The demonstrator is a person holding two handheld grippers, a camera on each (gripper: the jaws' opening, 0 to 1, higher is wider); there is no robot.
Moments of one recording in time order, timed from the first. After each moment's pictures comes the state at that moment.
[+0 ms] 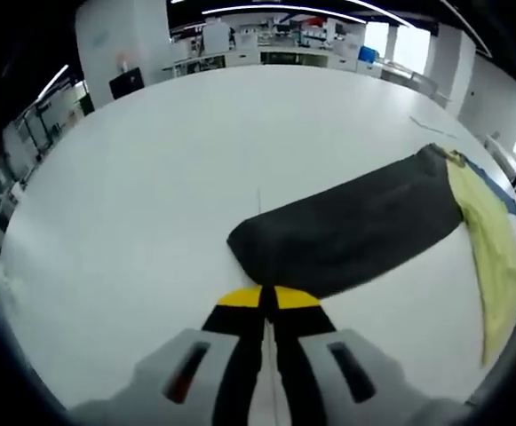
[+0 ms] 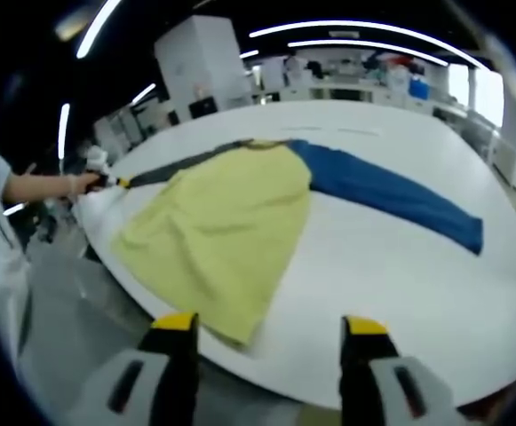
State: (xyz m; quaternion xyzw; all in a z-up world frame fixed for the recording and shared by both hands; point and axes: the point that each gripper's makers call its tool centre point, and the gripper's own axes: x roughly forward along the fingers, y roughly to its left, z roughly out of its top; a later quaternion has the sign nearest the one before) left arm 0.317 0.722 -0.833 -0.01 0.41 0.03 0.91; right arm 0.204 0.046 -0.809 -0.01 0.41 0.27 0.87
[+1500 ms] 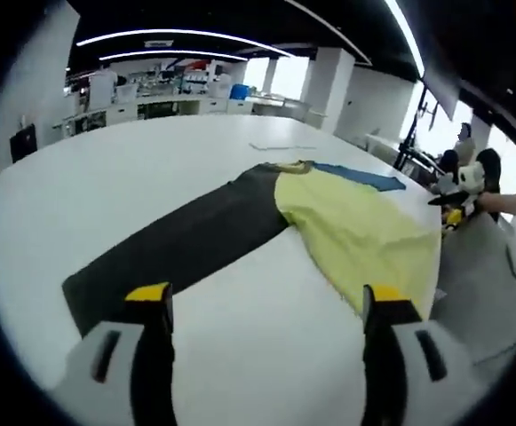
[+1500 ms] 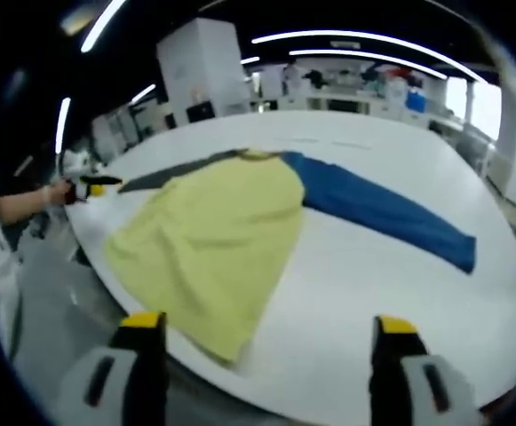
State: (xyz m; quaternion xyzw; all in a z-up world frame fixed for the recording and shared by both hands) left arm 0.275 0.526 -0.791 -0.01 0.31 -0.30 0.90; right arm 0.221 0.044 -0.802 -0.03 0.39 0.26 0.88
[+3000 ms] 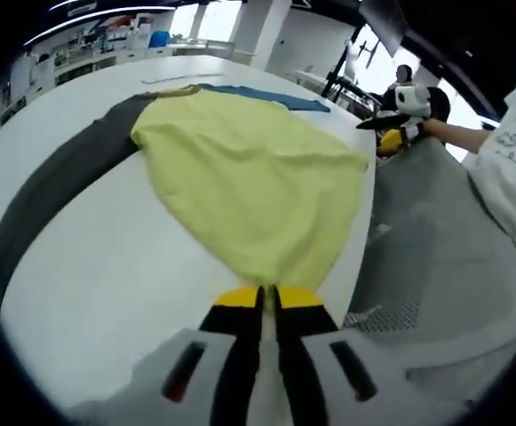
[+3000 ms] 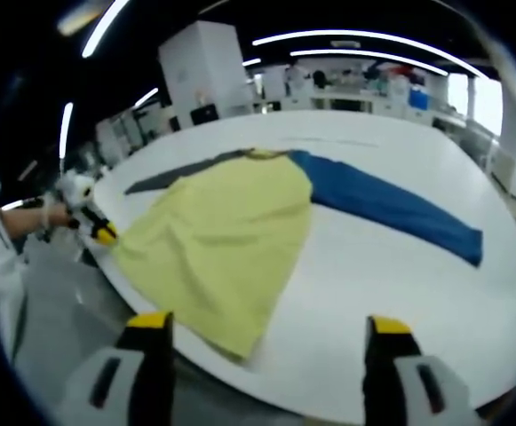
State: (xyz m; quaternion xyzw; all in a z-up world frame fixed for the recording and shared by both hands) left arm 0.176 0.414 -0.838 0.02 0.42 -0.44 0.79; right arm 0.212 0.051 -0.804 -0.02 0.39 0.27 0.88
